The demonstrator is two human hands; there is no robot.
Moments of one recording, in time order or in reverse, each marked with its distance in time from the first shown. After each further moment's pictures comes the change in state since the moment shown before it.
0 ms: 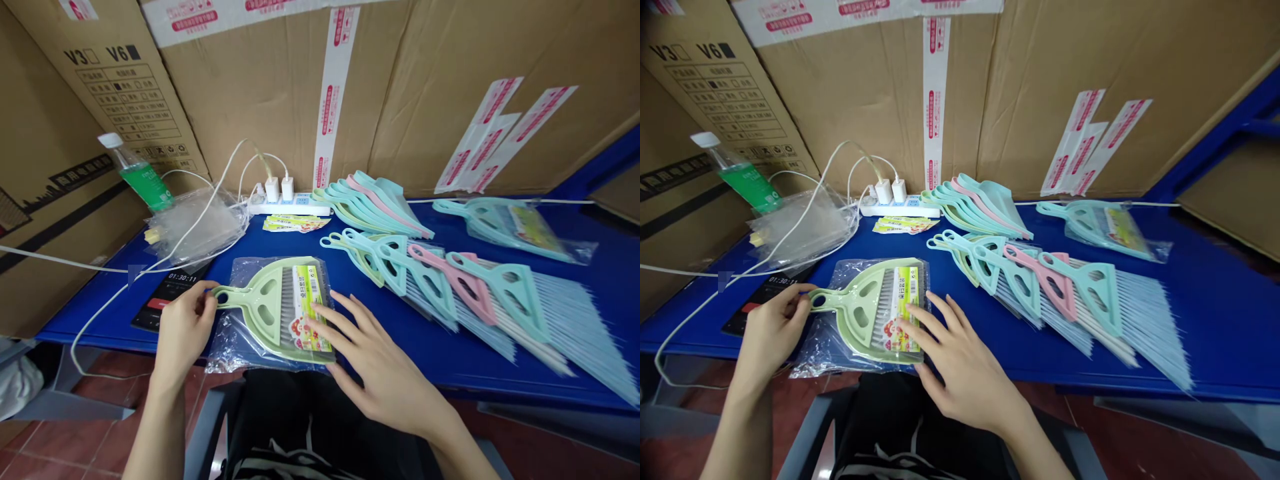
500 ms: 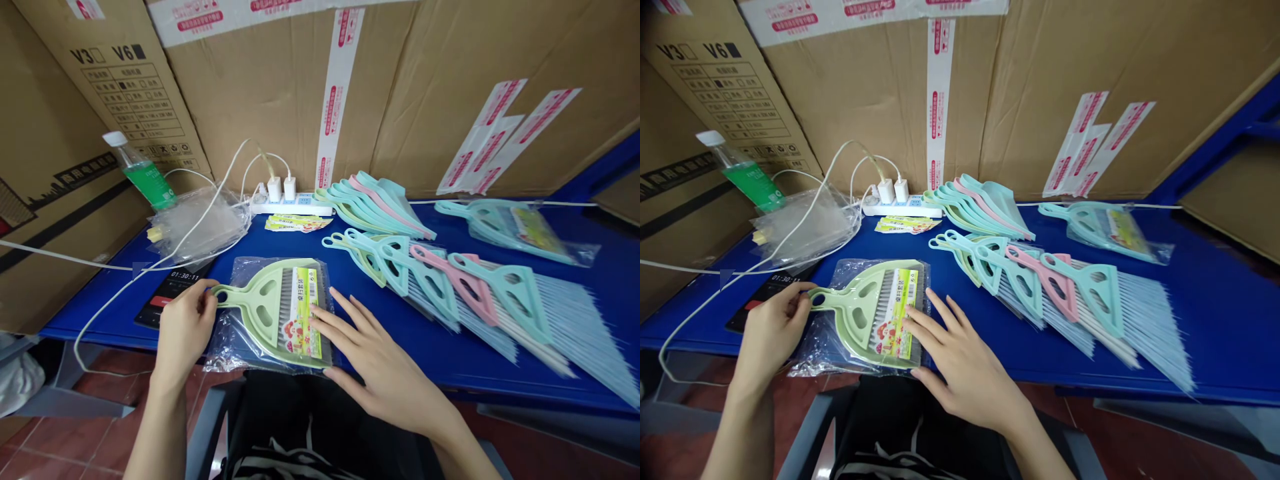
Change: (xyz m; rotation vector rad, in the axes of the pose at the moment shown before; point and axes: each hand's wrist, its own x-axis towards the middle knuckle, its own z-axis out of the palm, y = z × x) left_hand -0.003 -0.002 -0.003 0.093 0.007 0.022; right_hand -0.001 0.003 0.002 0.013 -0.091 -0.002
